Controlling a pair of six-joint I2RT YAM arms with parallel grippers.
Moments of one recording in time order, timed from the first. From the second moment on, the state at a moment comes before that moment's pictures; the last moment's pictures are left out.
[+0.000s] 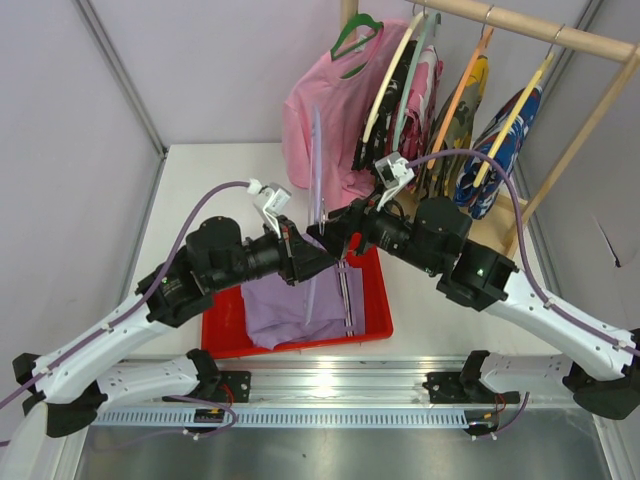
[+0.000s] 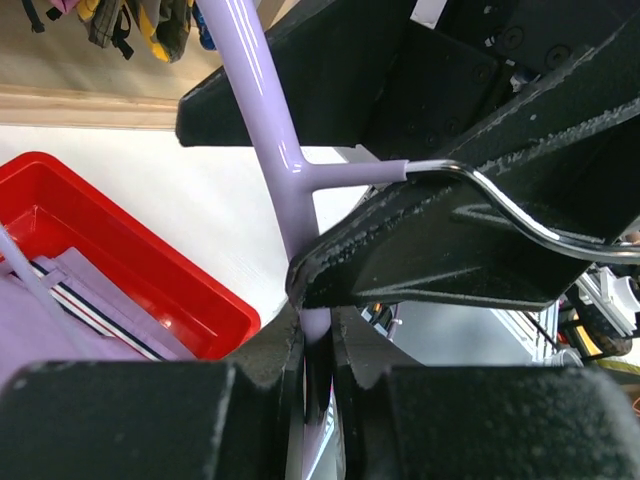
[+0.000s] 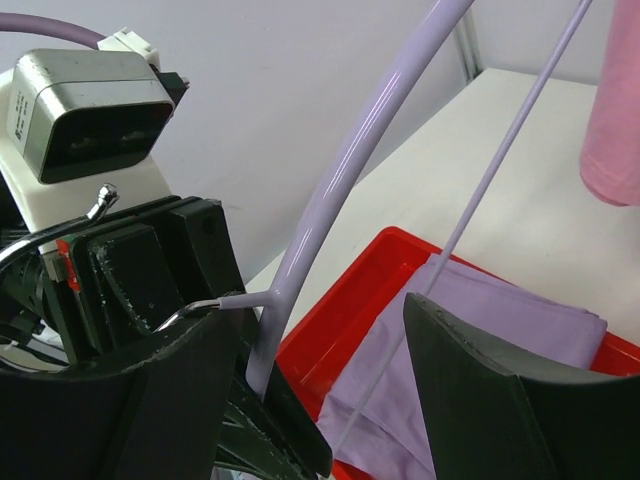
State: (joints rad) left arm -0.98 0.92 1.15 -0.38 0.14 -0.59; right arm 1.02 1.11 1.29 -0.18 0.03 0.46
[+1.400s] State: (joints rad) left arm -0.98 0.80 1.12 -0.53 -0.26 -0.57; right arm 1.01 1.25 1.25 0.12 0.32 0.60
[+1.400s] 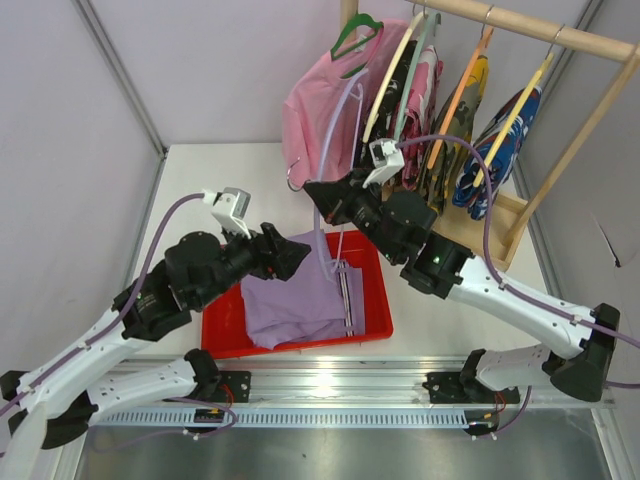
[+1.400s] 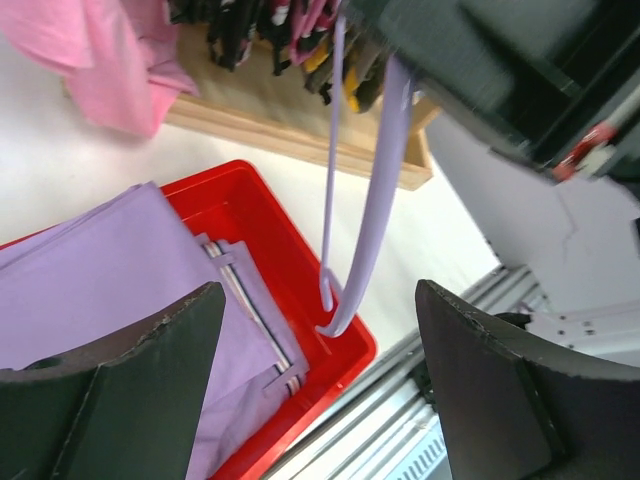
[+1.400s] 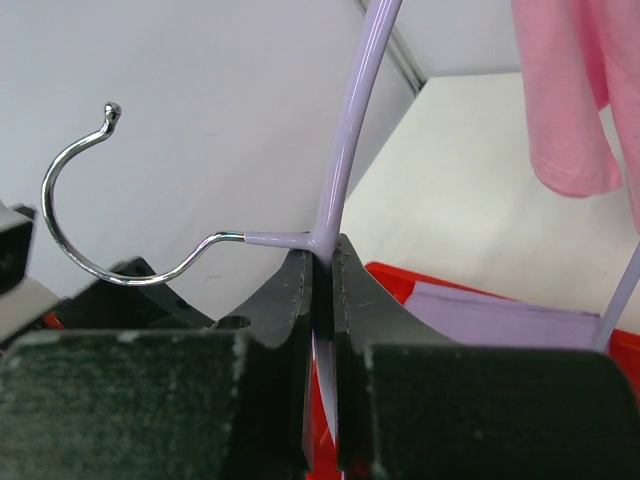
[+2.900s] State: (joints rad) left arm -0.82 0.85 0.84 0.15 -0.10 -0.10; right arm 0.88 1.43 1.49 0.18 0.34 0.87
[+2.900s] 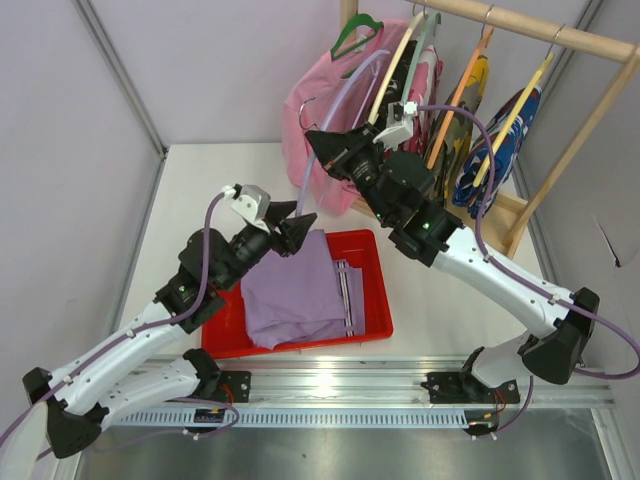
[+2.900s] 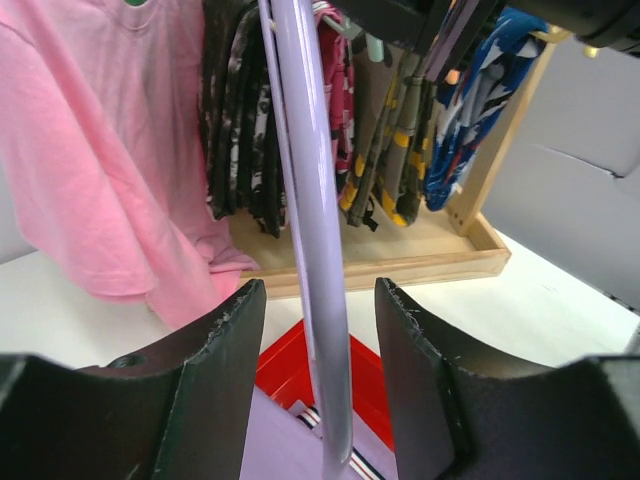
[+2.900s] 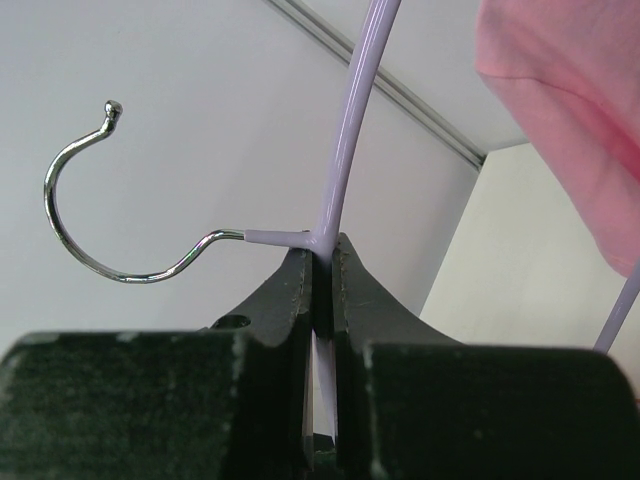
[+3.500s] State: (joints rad) left arm -0.76 0.93 0.83 0.25 0.06 -0.12; right arm 0.88 1.43 1.49 0.18 0.33 0.92
